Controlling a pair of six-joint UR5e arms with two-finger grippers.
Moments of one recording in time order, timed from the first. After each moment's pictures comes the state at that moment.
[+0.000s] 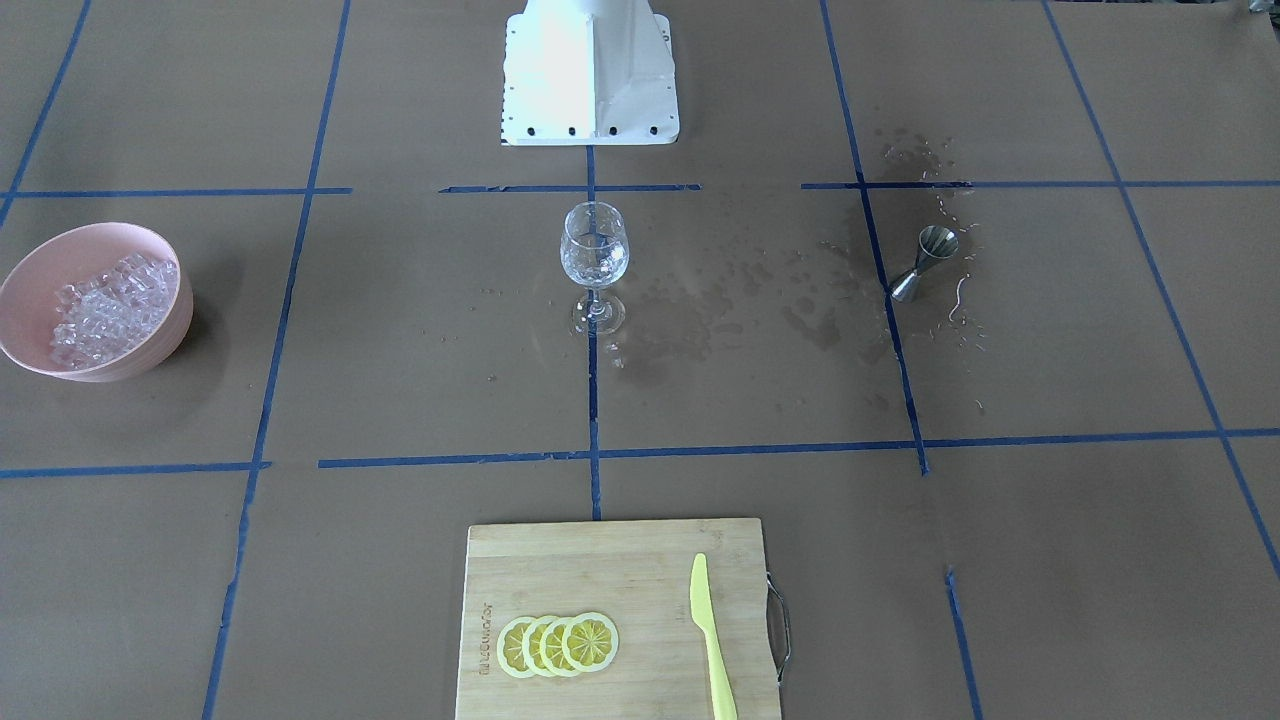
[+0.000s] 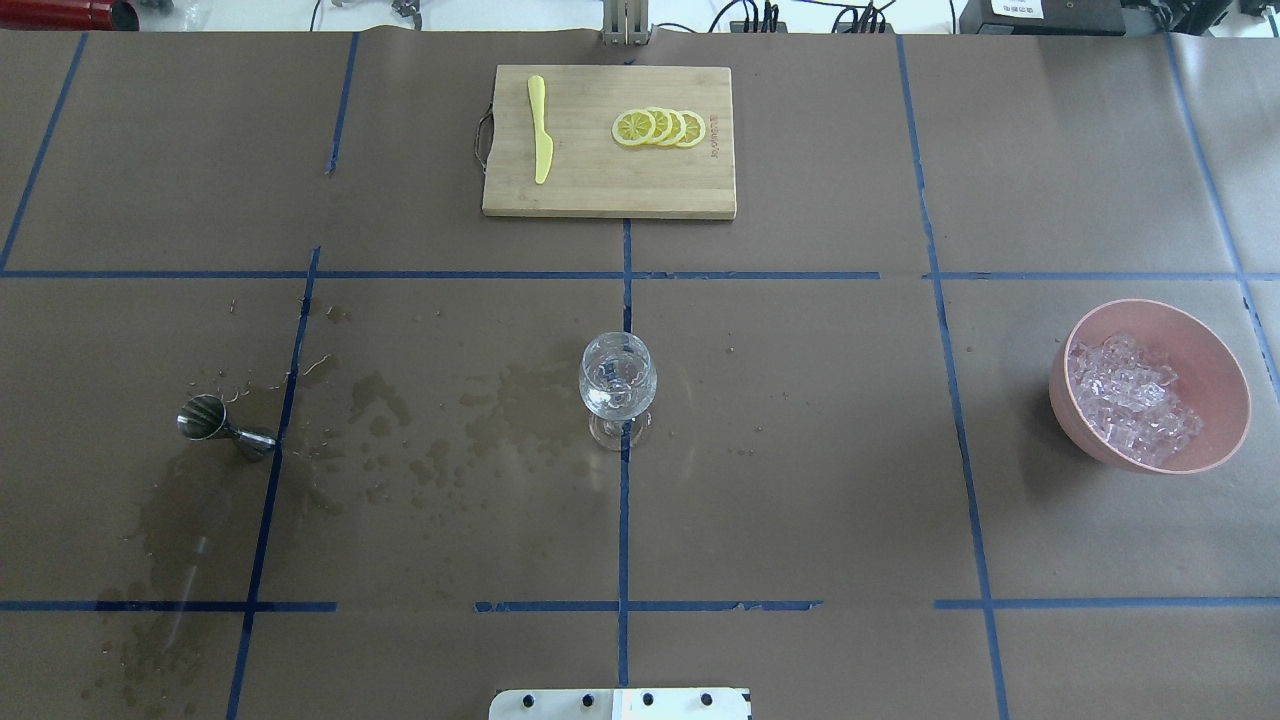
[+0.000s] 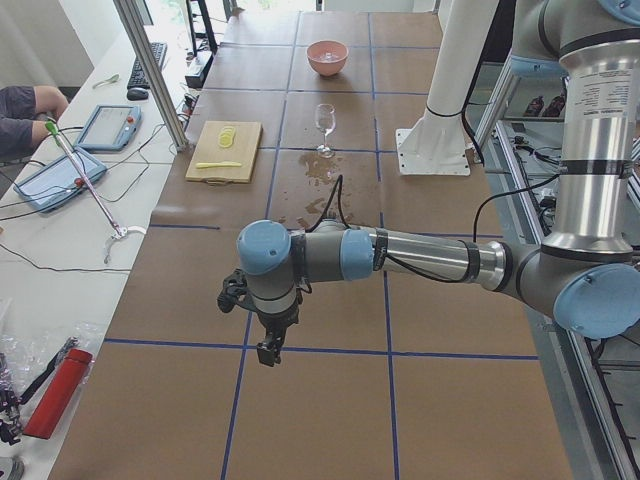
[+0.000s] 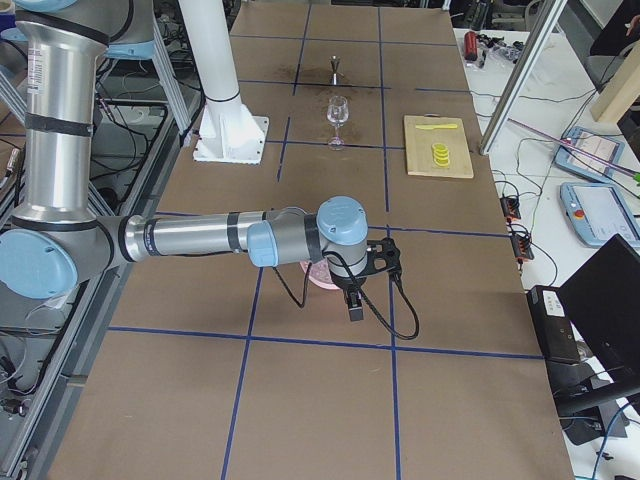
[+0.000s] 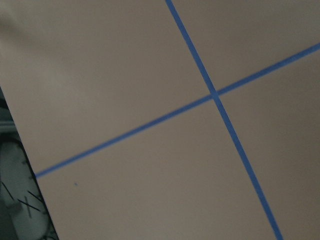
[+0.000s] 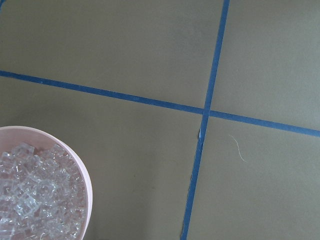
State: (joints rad) left arm -1.68 -1.53 -1.72 -1.32 -2.32 0.43; right arm 1.56 -1.71 1.82 -1.49 2.37 -0.04
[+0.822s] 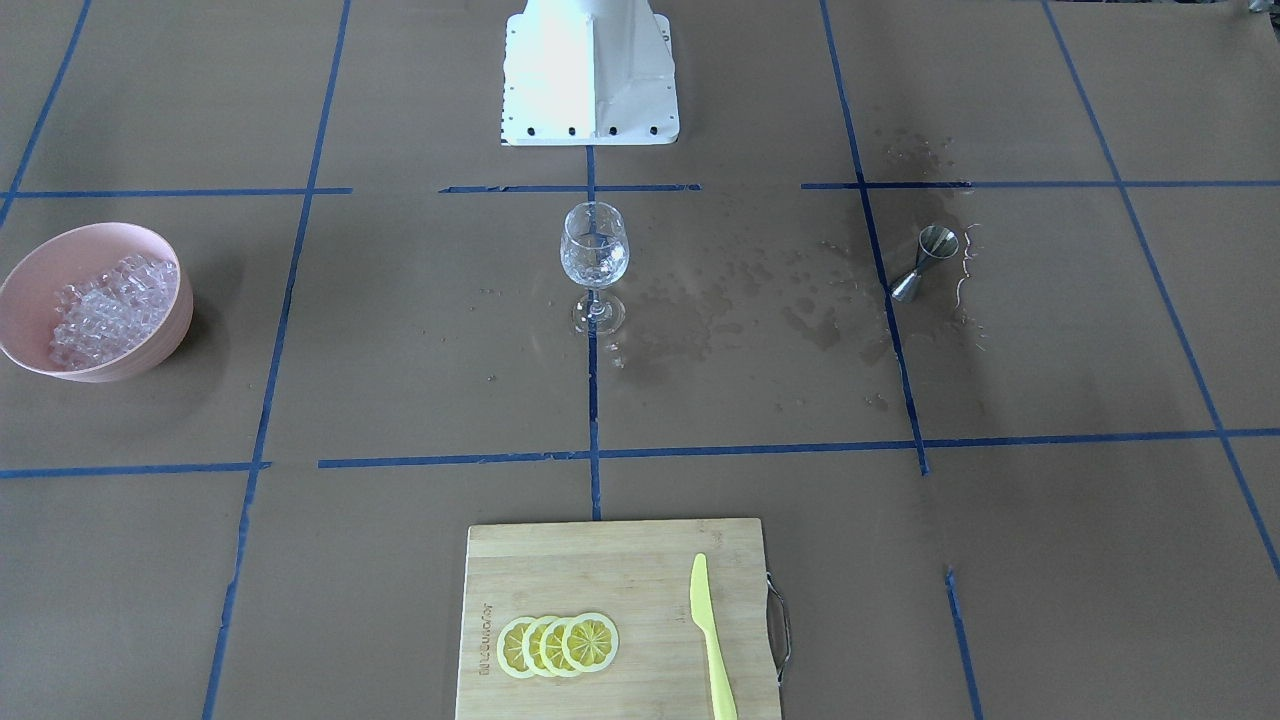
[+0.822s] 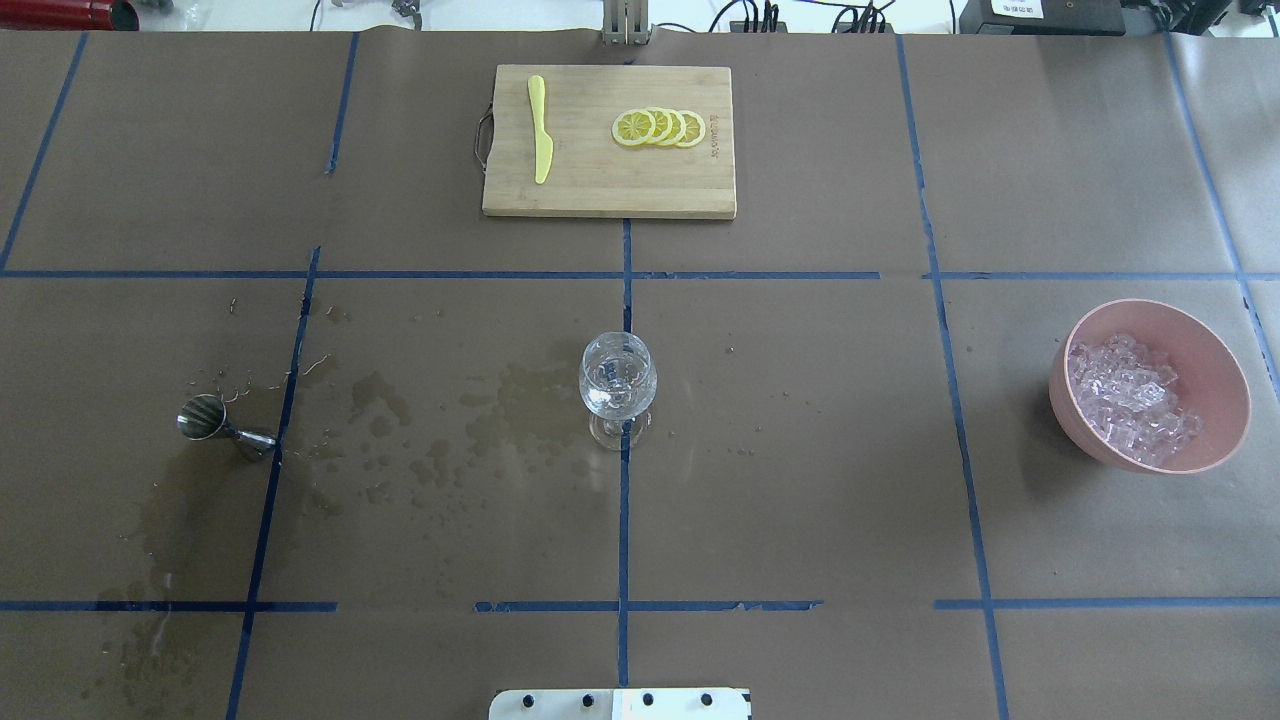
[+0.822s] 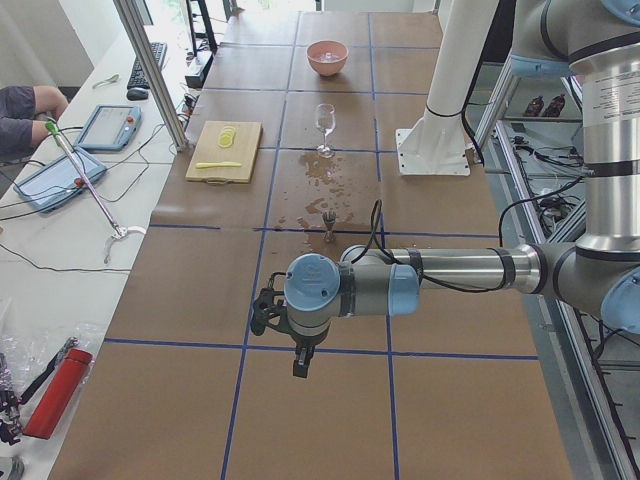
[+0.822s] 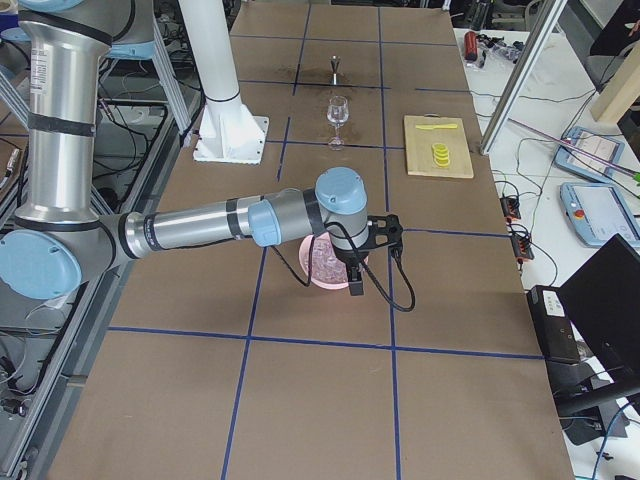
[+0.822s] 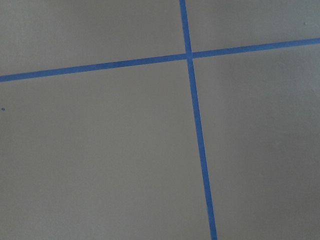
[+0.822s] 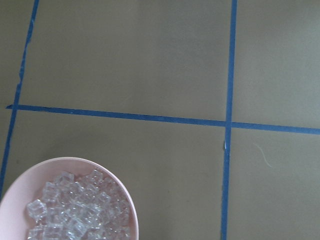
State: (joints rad) left arm -1.69 -1.39 -1.73 -1.59 -2.40 0.26; right arm 1.51 -1.70 1.94 -1.48 2.38 0.21
